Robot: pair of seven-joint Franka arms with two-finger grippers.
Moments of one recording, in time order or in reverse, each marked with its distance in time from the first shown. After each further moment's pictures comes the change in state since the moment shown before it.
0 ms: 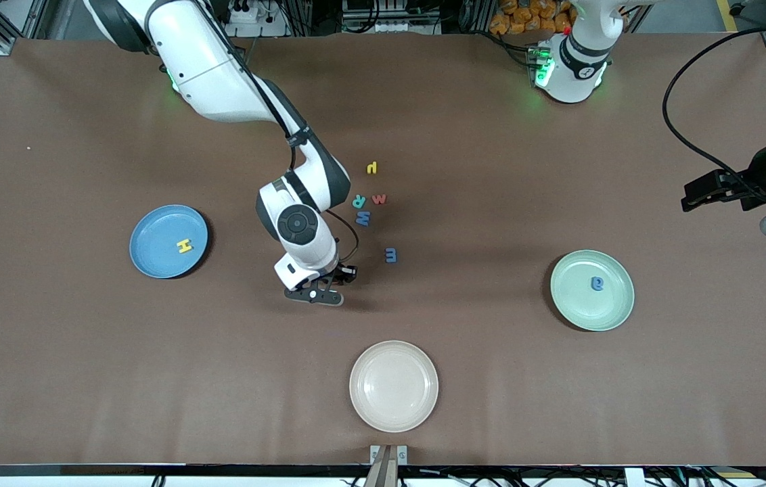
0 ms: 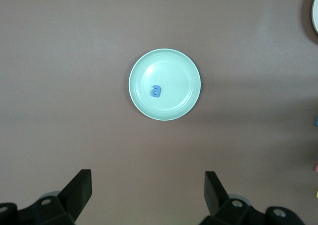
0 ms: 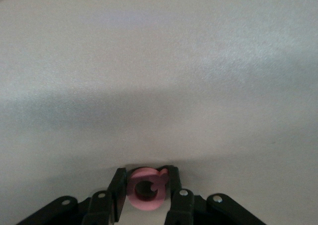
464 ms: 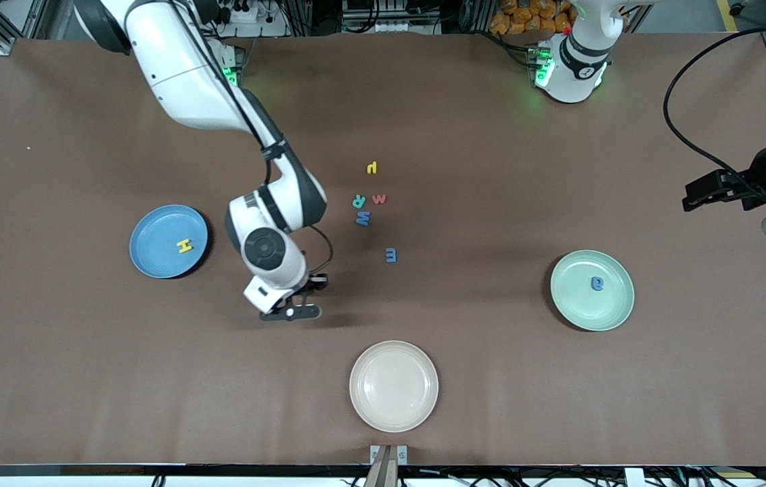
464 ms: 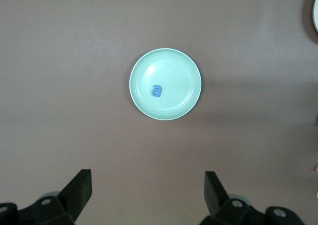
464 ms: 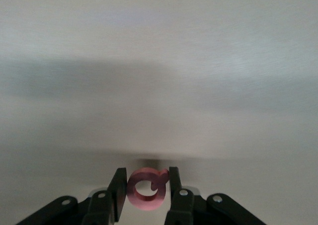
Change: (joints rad) left arm 0.000 0.000 0.002 0.000 0.000 -0.002 0.000; right arm -0.073 -0.012 -0.068 0.045 0.004 -0.154 -0.367
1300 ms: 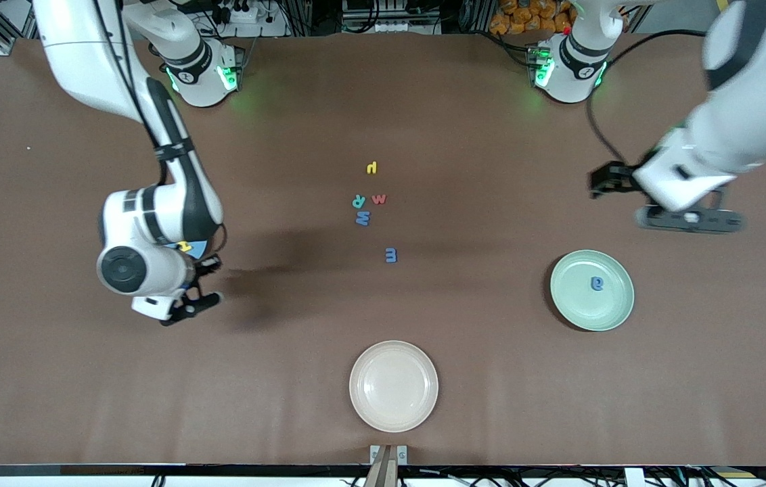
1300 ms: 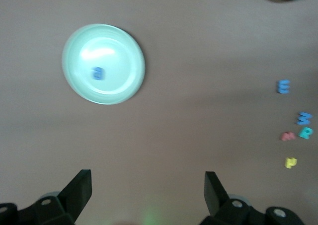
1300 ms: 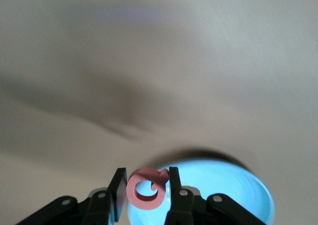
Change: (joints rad) left arm -0.018 0.035 -0.298 -0.051 -0.006 -0.002 -0.208; right arm -0.169 -0.211 -0.161 -0.202 -0.003 -0.283 -0.646
